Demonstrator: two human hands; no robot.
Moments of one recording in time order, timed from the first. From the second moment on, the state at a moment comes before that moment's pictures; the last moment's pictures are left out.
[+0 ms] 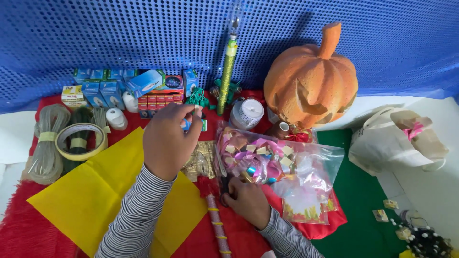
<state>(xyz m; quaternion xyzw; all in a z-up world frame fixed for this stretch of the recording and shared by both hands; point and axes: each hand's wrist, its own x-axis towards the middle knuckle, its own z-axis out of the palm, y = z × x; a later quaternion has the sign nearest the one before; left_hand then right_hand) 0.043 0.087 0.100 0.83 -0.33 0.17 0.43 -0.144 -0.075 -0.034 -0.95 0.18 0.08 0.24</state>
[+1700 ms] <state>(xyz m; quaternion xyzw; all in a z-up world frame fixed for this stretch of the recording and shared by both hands) -0.052 0.113 0.010 0.88 -0.32 -0.26 0.26 -0.121 -0.079 -0.019 -0.86 -0.14 -0.22 0.43</state>
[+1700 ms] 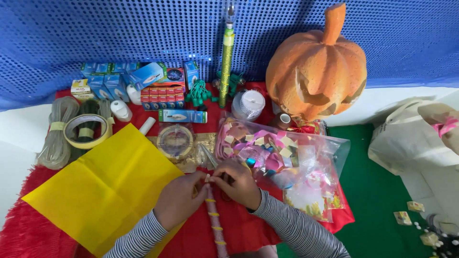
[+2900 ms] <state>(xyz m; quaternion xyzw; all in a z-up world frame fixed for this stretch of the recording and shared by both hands) -0.049 0.108 -0.016 0.91 -0.21 -0.32 0.17 -0.125 -0.078 -0.040 -0.83 -0.01 -0.15 0.54</state>
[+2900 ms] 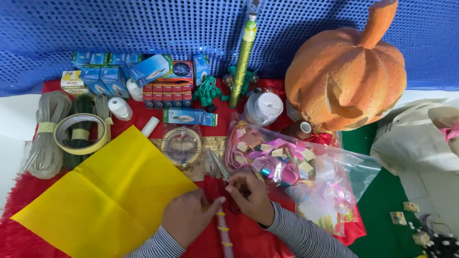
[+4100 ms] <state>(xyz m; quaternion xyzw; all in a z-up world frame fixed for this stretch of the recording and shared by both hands) -0.057 0.107 -0.026 0.87 -0.20 -0.31 0.33 -0.121 -0.070 -0.039 -0.93 0.15 -0.05 0.32</state>
